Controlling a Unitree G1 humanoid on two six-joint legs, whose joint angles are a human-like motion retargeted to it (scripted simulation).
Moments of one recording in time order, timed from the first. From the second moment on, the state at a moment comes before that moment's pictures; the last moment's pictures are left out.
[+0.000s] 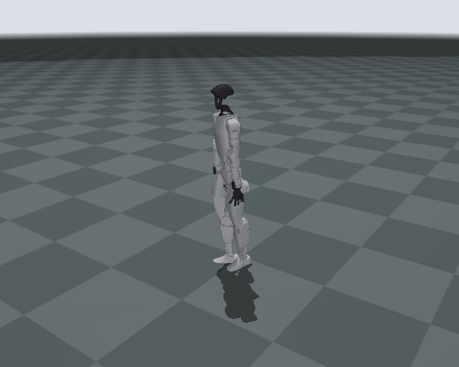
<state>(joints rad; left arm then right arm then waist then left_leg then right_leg) -0.04 -0.01 0.28 1.58 -0.01 0.09 0.04 -0.03 -0.08 -0.30 1.44 -0.50 0.16 0.14 -0.17 0.03 -0.09 -0.05 -0.17 0.07 0.02 -0.08 0.07 -0.09 -0.08 -0.57 0.02 0.02 -0.04</state>
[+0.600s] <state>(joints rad) -0.06 0.02 0.30 1.51 -0.06 0.09 0.05 0.04 -0.11 -0.34 1.48 -0.44 0.13 0.03 -0.07 -0.01 0.02 -0.21 -0.26 -0.32 0.13 0.07 0.03 -0.04 -0.06 -0.47 0.04 0.01 -0.04</state>
